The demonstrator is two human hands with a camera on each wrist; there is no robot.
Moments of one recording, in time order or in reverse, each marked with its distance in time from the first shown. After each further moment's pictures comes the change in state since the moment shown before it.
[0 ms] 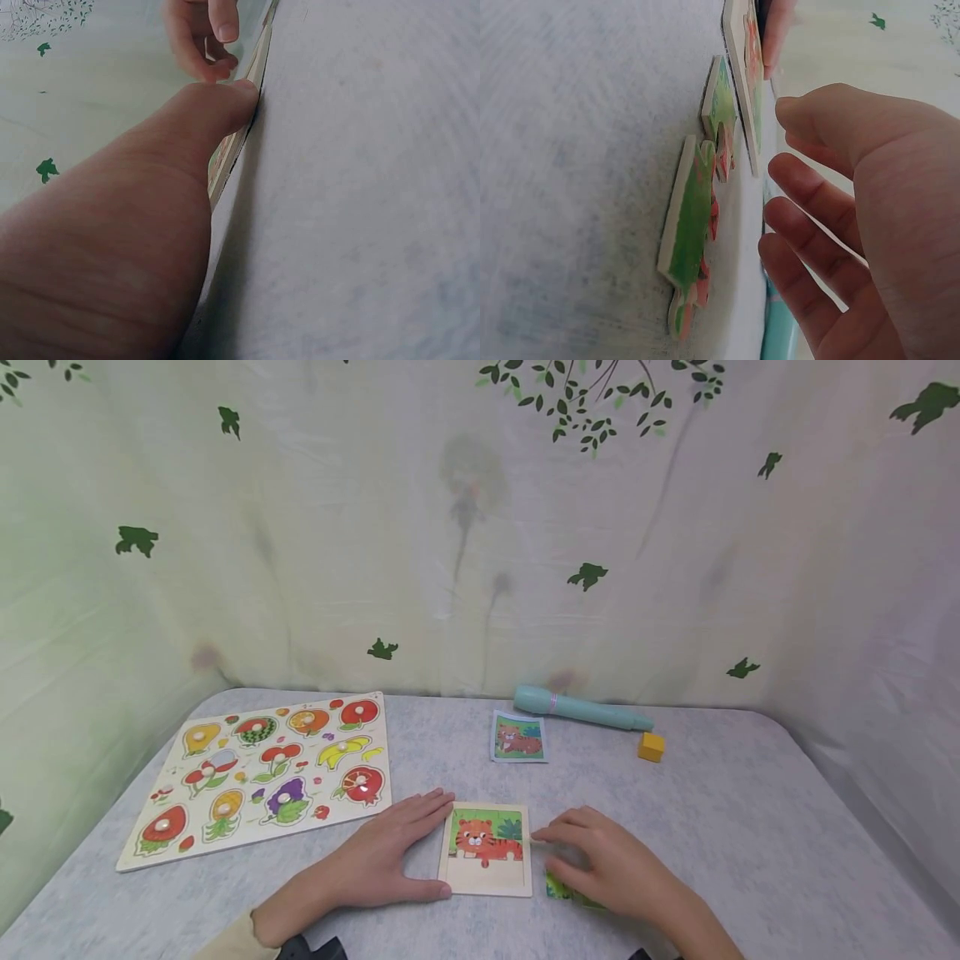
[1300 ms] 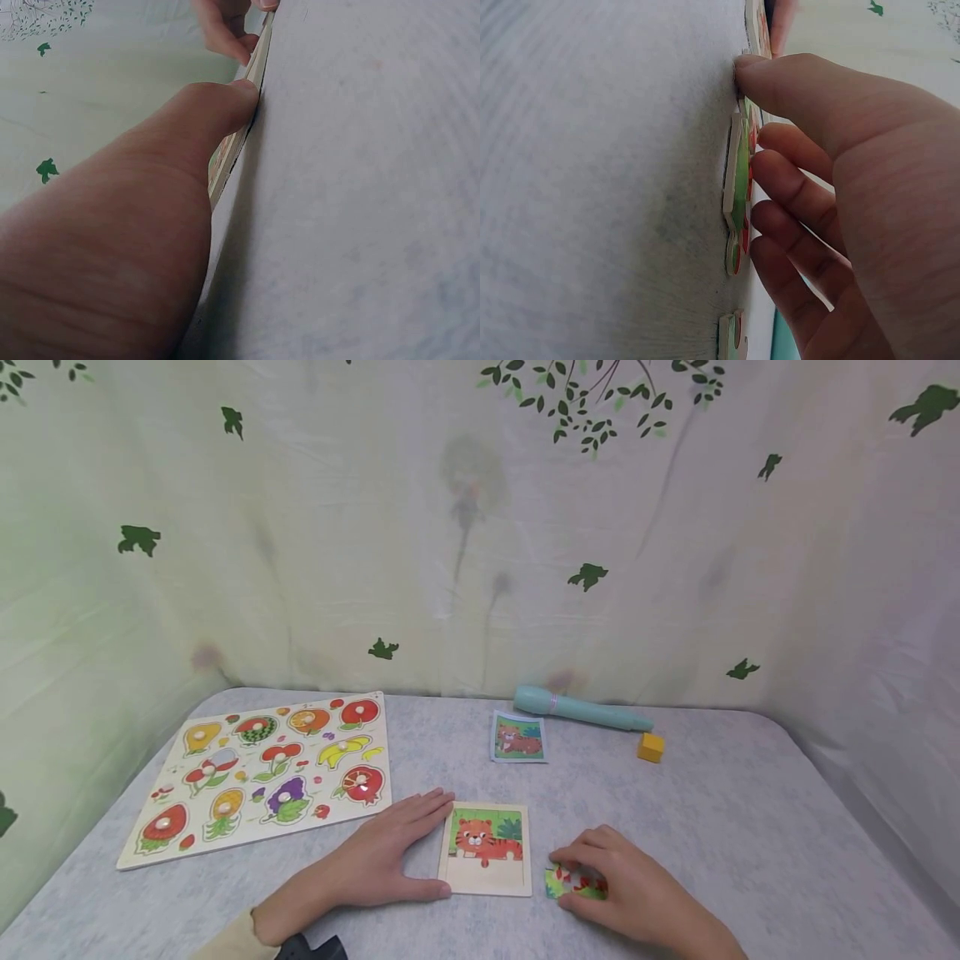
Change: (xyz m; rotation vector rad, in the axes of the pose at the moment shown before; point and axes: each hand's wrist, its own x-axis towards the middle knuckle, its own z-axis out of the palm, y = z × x) left_hand 0.000 -0.001 0.000 0.000 0.004 0.003; right_hand -0.025 0.006 0.001 0.045 -0.071 0.086
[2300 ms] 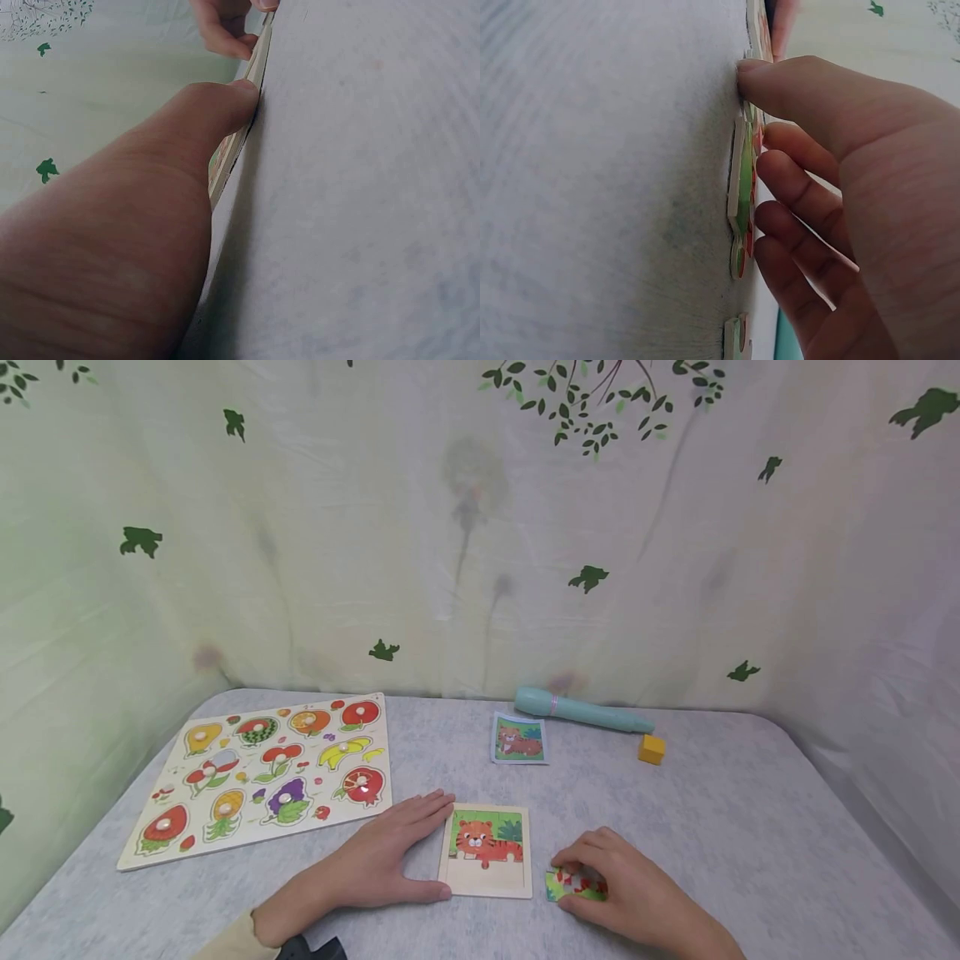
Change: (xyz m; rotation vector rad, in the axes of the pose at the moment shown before) left_hand 0.000 0.001 0.000 -0.002 0.002 0.004; right_hand 0.000 0.001 0.002 0.033 0.020 -0.003
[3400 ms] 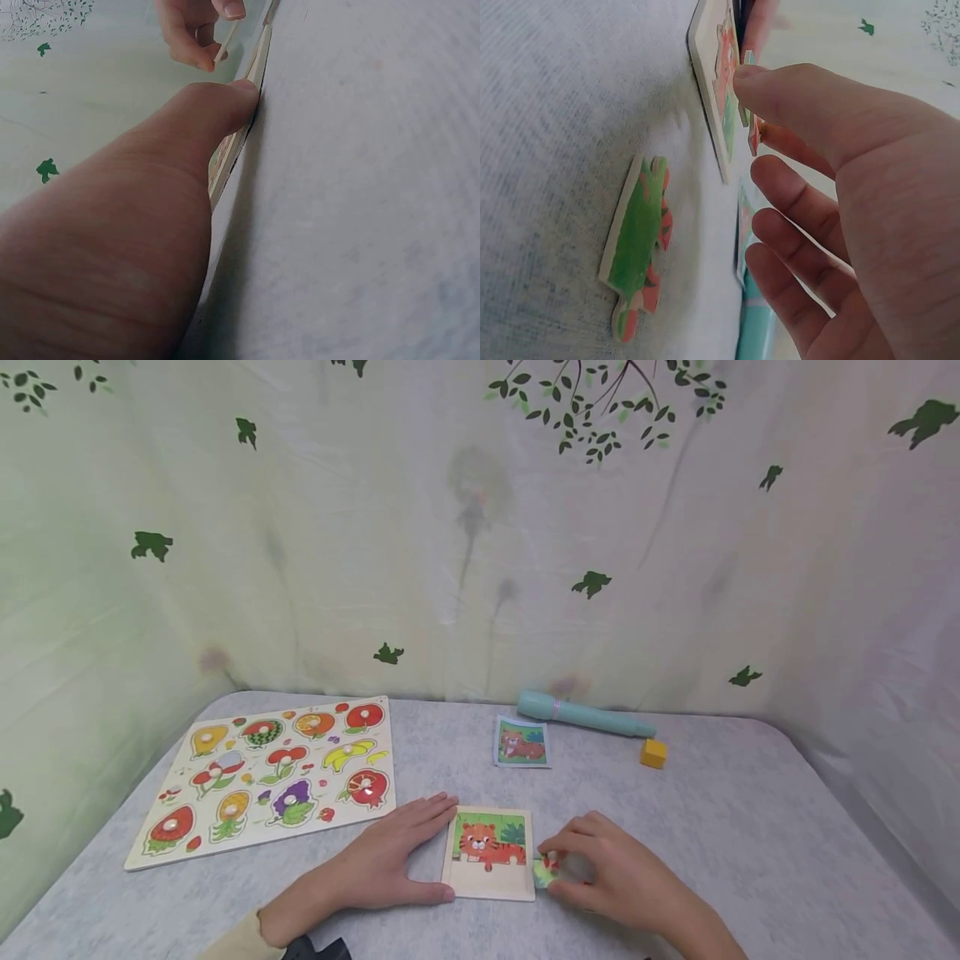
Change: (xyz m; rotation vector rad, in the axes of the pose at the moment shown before) left_hand 0.001 -0.003 0.002 0.011 0.008 0.011; right_hand 0.018 -0.016 -0.014 -0.092 0.015 -0.063
